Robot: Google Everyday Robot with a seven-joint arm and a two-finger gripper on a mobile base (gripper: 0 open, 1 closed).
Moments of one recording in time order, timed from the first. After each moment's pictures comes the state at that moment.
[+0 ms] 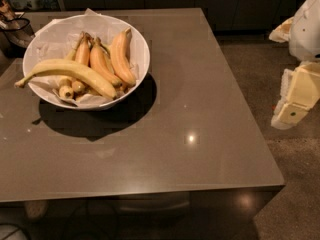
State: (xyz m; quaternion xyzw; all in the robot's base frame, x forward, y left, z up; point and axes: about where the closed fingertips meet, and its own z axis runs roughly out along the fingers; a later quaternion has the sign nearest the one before) arm 0.439 -0.215 0.981 -0.60 0.78 -0.04 0.17
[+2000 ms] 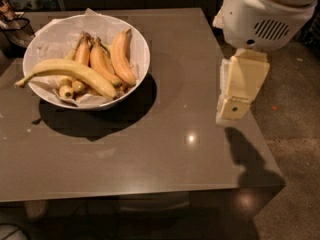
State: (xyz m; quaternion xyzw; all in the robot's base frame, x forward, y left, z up) arm 0.425 -0.111 1.011 -0.65 0.74 -0.05 0.17
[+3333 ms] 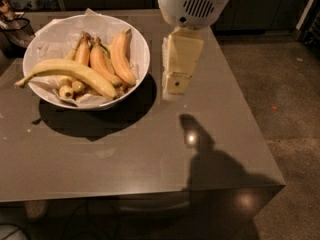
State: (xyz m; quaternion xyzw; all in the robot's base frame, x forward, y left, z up) arm 0.469 -0.026 1.023 -0.70 0.68 -0.03 0.21
